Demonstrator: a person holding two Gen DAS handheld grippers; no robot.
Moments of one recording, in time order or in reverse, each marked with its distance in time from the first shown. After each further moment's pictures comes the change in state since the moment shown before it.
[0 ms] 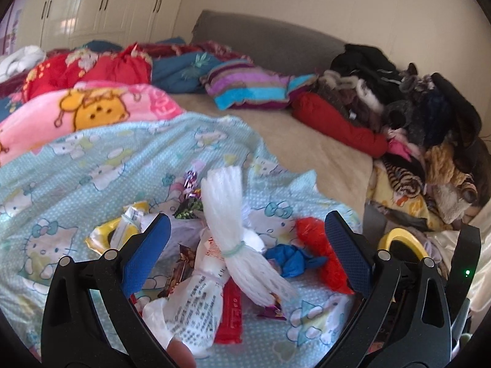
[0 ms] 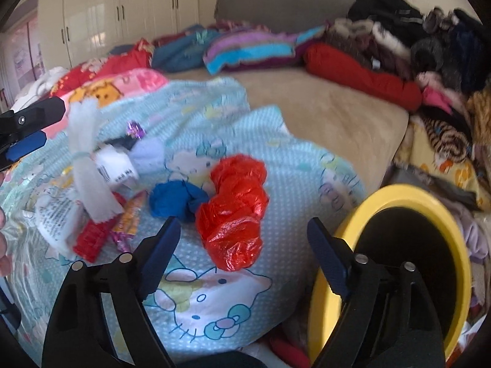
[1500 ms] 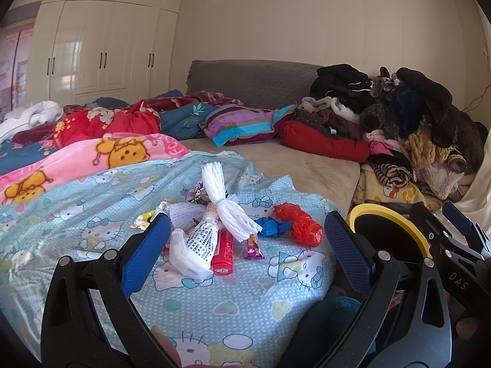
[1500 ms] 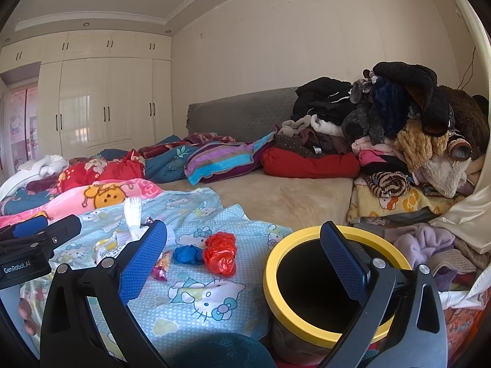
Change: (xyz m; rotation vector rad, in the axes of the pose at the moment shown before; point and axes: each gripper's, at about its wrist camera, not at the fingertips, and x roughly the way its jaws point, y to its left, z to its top) left arm -0.155 -0.054 -0.082 0.169 -0.239 0.059; right arm -0.199 -0.002 -0.092 0.135 -0.567 -0.118
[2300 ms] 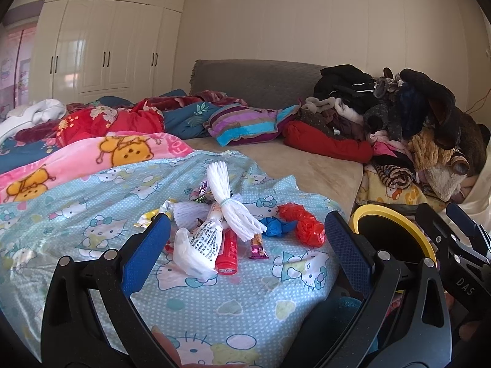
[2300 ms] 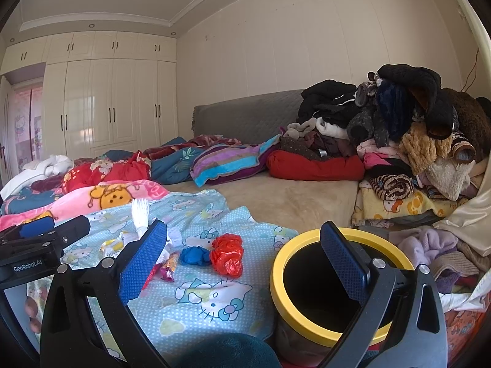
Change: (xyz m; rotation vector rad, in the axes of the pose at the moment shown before) left arm 0.003 0.008 0.000 -0.003 0.002 0.006; right arm -0.001 0.008 0.004 -0.005 -0.011 0.019
